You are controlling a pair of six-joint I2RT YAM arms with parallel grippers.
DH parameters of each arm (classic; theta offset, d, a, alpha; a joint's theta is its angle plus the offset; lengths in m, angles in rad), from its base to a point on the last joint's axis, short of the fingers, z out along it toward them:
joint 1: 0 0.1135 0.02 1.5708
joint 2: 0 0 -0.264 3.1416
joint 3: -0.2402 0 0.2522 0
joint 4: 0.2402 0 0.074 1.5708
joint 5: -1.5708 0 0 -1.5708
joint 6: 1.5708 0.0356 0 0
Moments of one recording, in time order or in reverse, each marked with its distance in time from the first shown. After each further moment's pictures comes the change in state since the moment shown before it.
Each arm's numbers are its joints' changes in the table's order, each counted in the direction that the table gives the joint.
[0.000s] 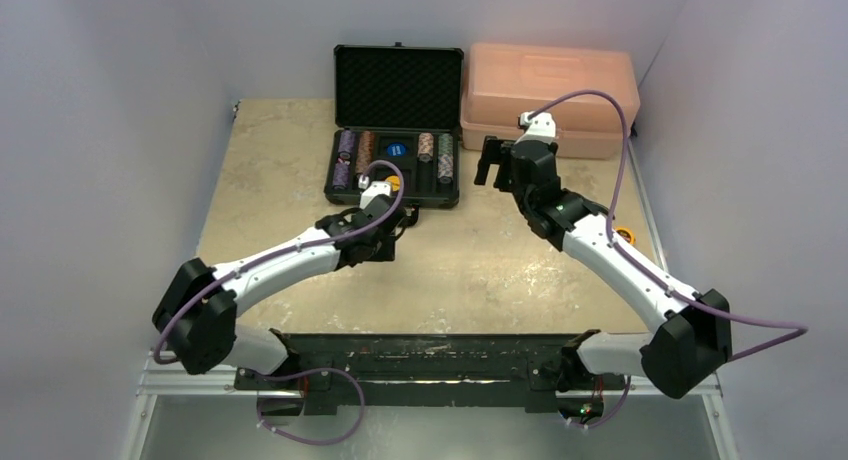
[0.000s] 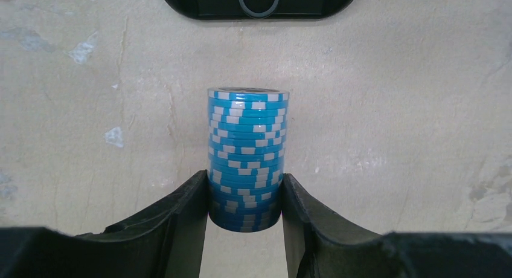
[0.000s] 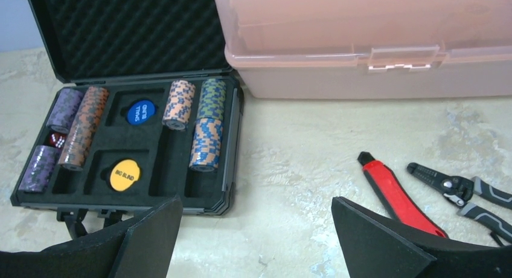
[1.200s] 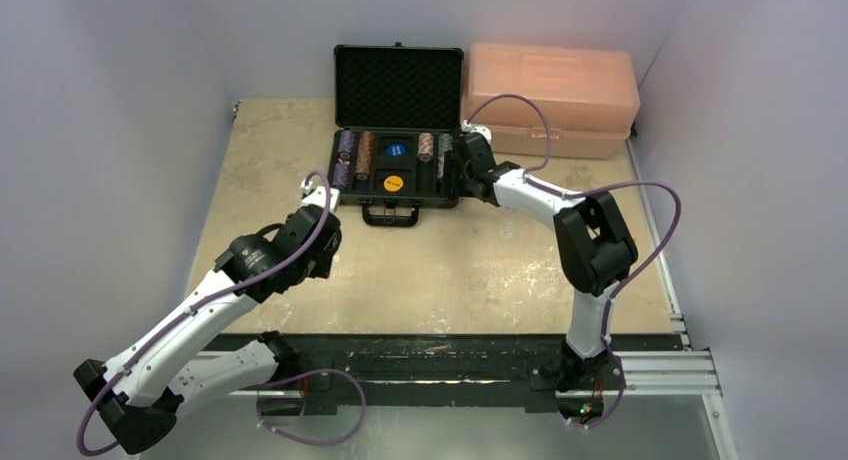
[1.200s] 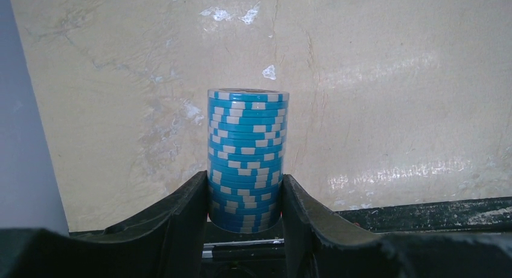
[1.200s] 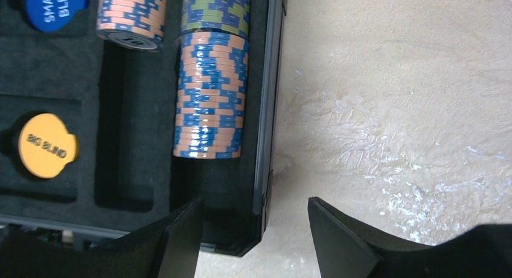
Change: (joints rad) left arm 0.045 0.531 -0.073 0.541 0.101 0.261; right arm -0.001 -0.637 -0.287 0.060 0.206 0.108
